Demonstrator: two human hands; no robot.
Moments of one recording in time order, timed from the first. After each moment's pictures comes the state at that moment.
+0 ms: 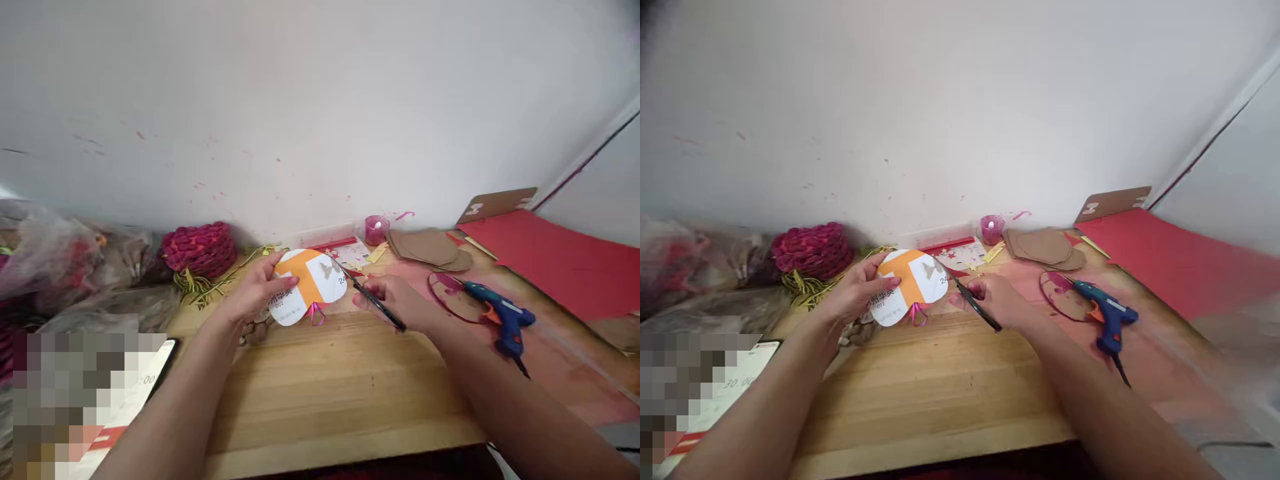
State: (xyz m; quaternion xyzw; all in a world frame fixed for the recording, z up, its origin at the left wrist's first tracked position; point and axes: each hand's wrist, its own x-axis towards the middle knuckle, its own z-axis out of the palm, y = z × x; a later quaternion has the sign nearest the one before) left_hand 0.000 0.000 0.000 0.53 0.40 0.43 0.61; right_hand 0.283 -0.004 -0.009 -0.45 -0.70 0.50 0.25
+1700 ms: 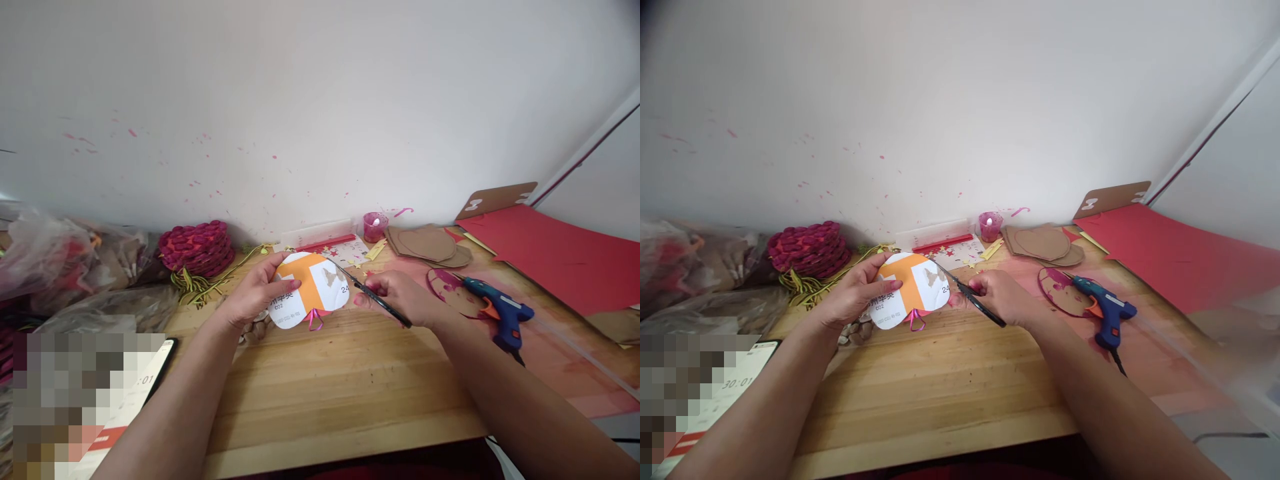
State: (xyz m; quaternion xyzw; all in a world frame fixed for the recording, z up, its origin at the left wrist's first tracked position) left_hand -0.001 -0.006 -0.001 0.53 0.41 0.41 0.62; right_hand 0.288 -0.007 0.002 -0.47 -0.73 0.46 0.21
